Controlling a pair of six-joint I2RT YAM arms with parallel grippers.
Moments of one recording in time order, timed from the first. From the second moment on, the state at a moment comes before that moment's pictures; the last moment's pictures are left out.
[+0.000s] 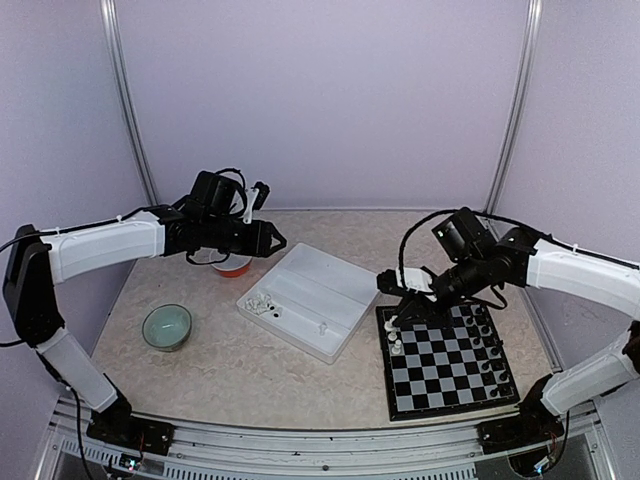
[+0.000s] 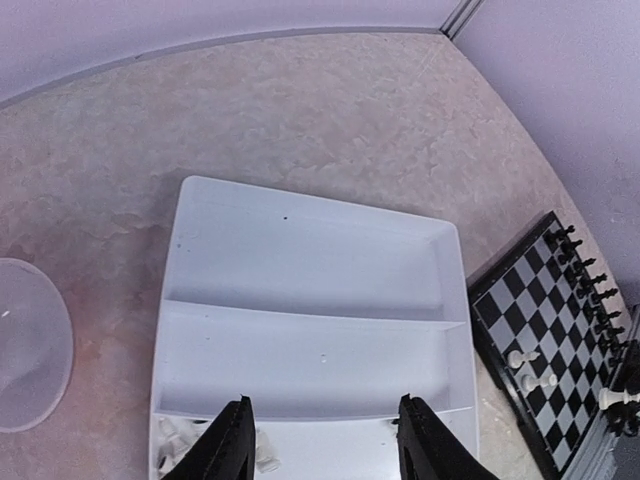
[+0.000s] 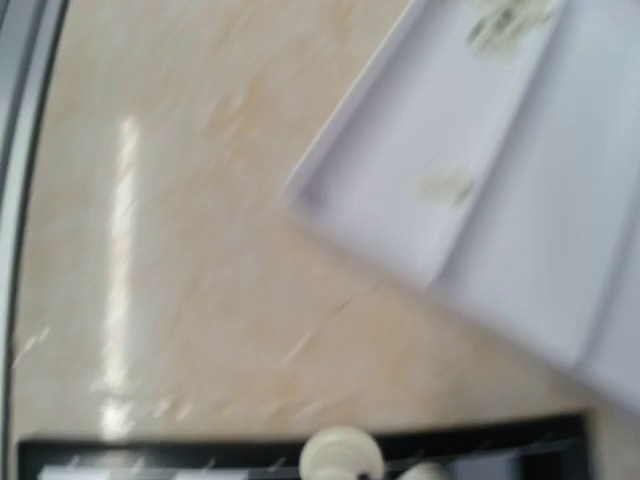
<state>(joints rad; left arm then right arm) -0.61 1.61 1.23 -0.25 0.19 -0.30 0.71 1.31 1.02 -0.67 -0.49 -0.72</state>
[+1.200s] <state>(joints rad) -0.59 1.55 1.14 -0.23 0.12 -0.20 0.72 1.36 0.76 -0.52 -0.36 -0.74</state>
